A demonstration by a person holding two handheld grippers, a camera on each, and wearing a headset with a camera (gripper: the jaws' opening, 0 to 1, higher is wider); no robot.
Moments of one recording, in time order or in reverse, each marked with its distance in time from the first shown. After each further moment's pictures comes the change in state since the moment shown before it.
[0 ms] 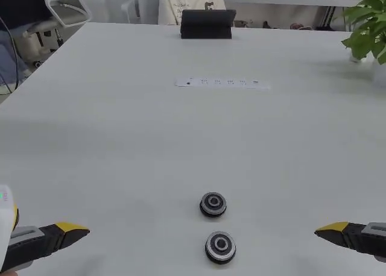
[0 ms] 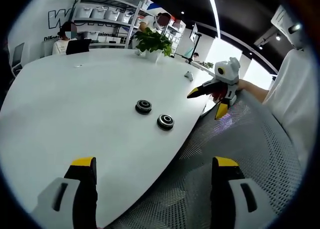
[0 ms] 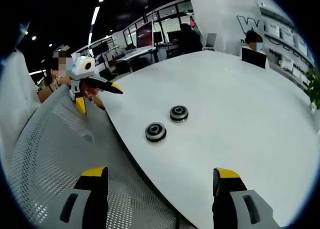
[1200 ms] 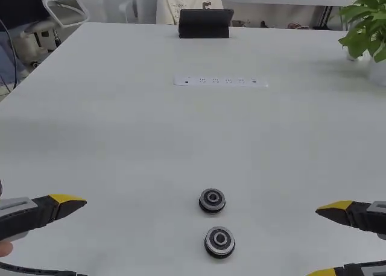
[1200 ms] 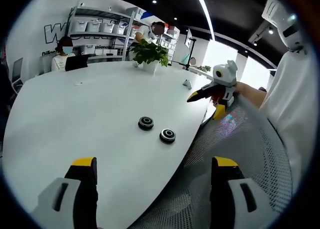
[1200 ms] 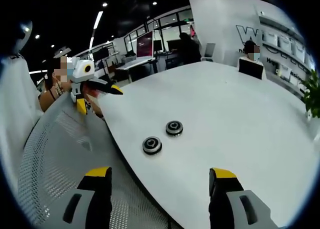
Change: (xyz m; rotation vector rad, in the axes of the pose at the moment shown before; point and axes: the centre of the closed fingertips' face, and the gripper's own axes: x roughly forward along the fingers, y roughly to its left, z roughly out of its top) left arm -0.018 0.002 0.034 0.086 -0.080 0.019; right arm -0.018 -0.006 0.028 -0.033 -0.081 -0.033
